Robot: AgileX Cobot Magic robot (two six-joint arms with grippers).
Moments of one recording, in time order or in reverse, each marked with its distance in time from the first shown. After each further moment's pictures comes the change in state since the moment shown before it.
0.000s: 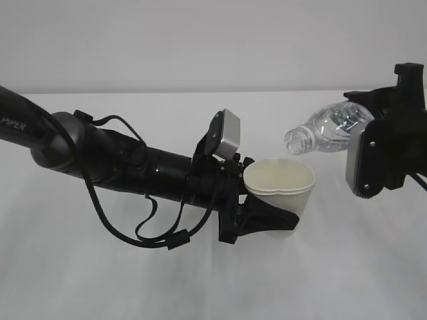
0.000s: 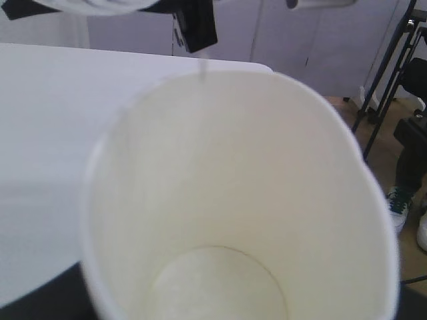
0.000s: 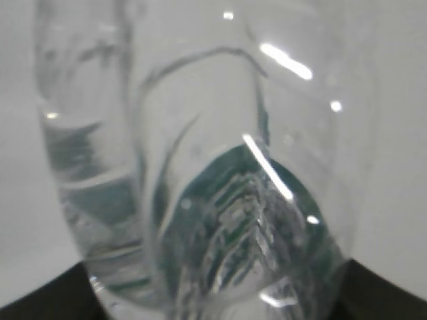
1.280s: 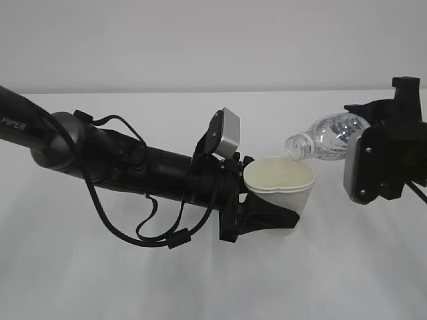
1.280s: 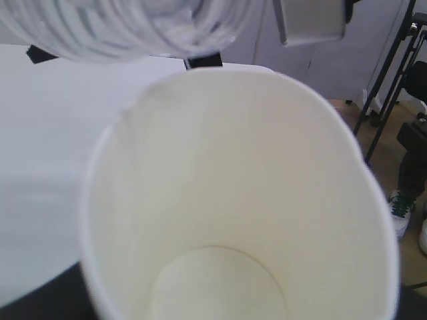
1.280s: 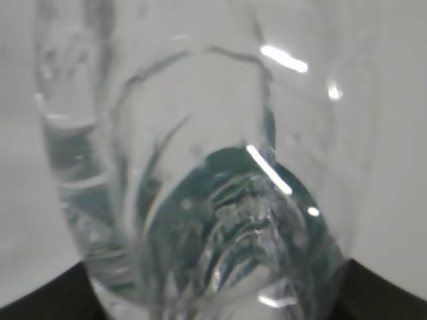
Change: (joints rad) left arm 0.000 0.000 0.000 -0.012 0.000 0.000; right arm 0.000 0.044 0.009 0.050 0.004 0.002
